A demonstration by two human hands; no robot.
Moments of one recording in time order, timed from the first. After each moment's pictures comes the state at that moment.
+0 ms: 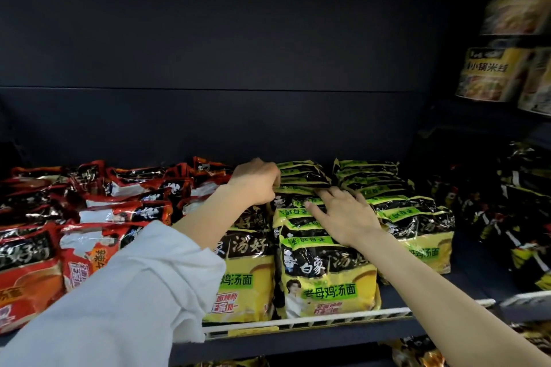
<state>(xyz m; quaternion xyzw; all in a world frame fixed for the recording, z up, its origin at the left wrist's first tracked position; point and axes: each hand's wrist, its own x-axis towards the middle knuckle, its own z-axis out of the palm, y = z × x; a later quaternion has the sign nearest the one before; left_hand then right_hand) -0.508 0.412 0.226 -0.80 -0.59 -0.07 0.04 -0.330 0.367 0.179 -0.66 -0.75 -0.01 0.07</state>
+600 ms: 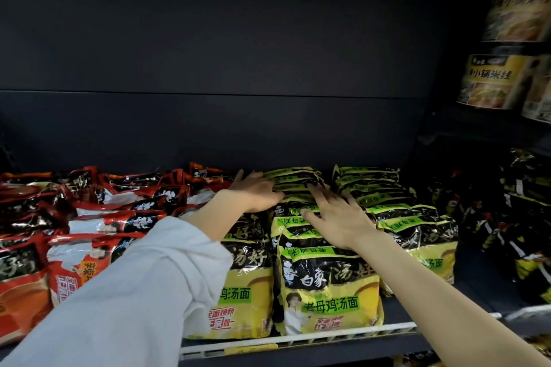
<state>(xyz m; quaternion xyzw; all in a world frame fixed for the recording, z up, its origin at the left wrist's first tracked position) -0.513 0.443 0.207 -0.81 -0.59 0.03 -0.05 -0.332 0.389 0.178 -0.64 -0.77 0.00 0.03</state>
